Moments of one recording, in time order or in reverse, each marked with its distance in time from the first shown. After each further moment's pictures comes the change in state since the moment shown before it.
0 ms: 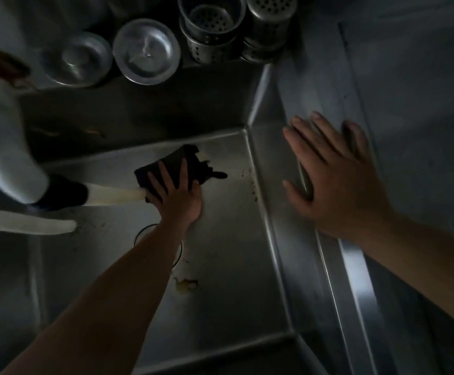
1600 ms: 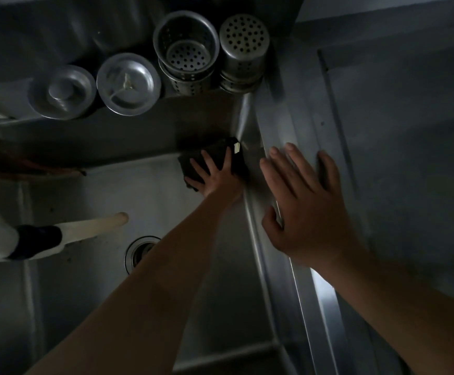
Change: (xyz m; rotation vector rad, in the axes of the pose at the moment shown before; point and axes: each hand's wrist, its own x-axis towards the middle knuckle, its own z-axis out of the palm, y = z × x) left_hand 0.015 0.145 -0.008 -0.017 -0.135 0.040; right_hand 0.001 -0.001 0.003 0.044 0.055 -0.026
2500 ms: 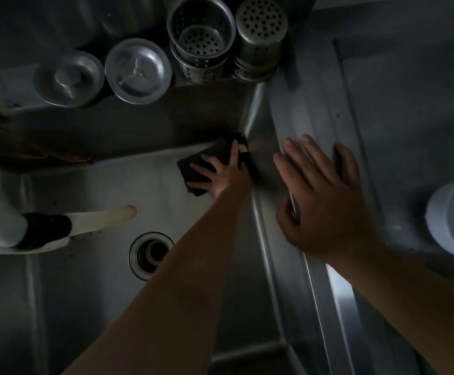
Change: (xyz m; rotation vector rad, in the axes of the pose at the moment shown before) left_hand -0.002 0.009 -0.001 -0.045 0.019 -0.115; right_hand 0.001 0.000 0.004 -0.039 0.068 0.004
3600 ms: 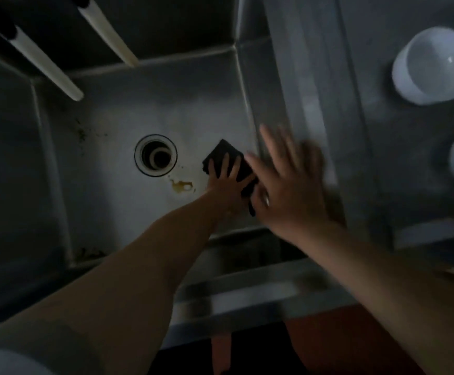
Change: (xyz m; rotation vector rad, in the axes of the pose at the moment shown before) left_hand -0.191 -0.159 0.100 0.702 -0.220 0.699; right_hand -0.196 -0.107 -0.020 0.203 -0.188 0.083
